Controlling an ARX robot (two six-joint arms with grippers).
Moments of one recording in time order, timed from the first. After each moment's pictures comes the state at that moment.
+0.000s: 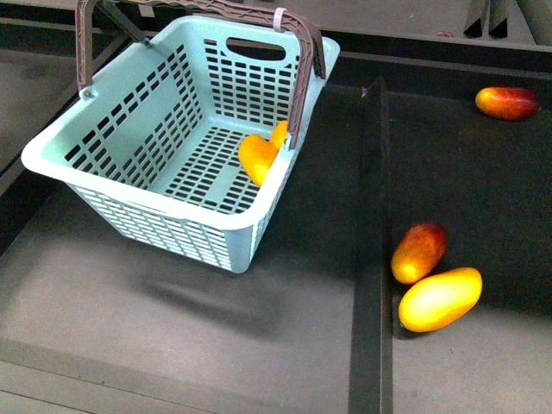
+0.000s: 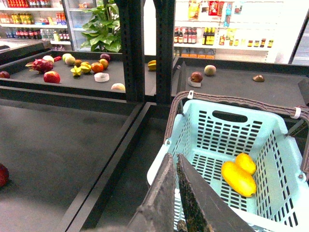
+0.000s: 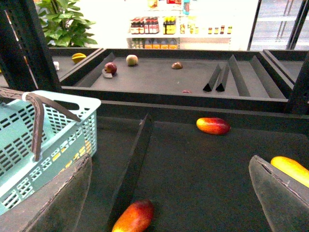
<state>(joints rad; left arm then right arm) 0.00 0.33 0.02 0.33 0.00 -0.01 0.00 0.01 0.02 0.00 0.00 0.00</state>
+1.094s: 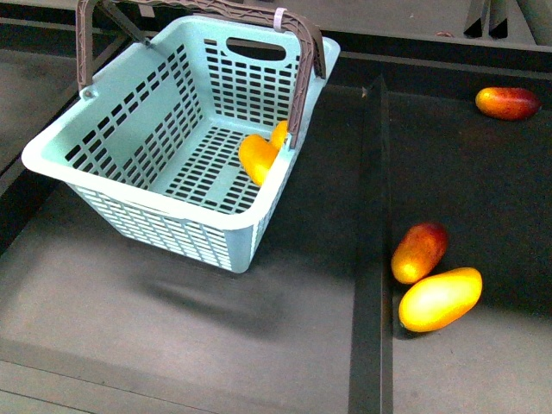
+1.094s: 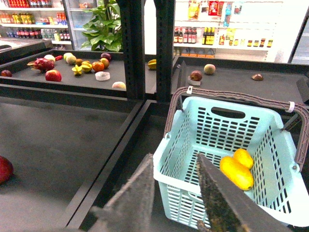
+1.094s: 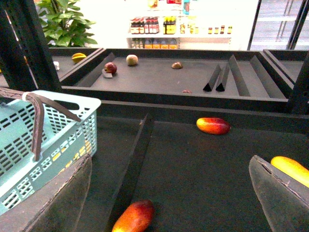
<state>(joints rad) 0.00 0.01 0.02 0.00 0.00 -0.01 0.00 0.01 0.02 0.00 0.00 0.00</state>
